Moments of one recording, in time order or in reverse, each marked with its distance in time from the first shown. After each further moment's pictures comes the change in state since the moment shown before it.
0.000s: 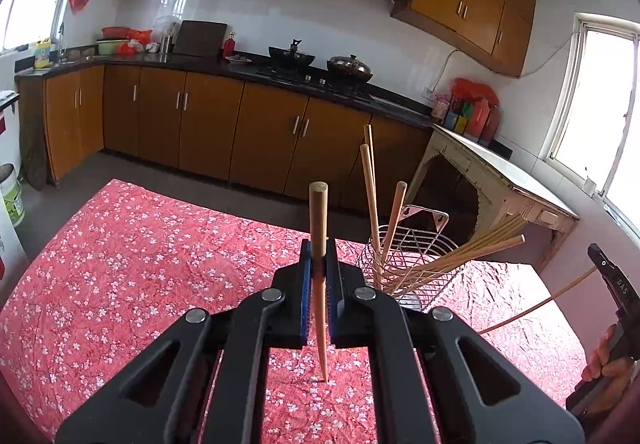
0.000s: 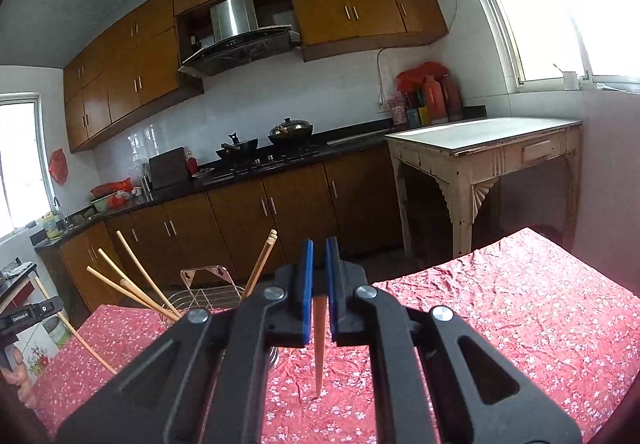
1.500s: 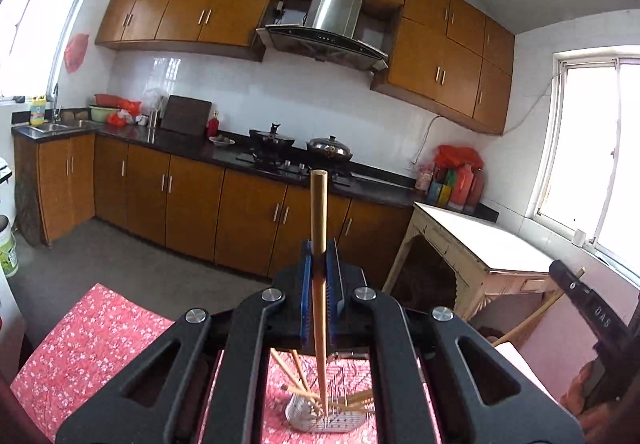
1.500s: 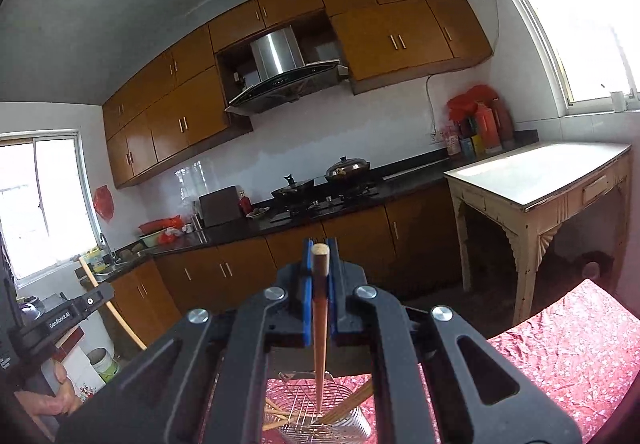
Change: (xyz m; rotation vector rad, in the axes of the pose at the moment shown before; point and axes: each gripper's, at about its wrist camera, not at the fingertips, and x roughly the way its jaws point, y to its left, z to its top) left arm -0.023 -0.090 0.120 0.033 -0.262 -0.015; right arm 0.023 0.083 0.116 0.039 -0.088 0.191
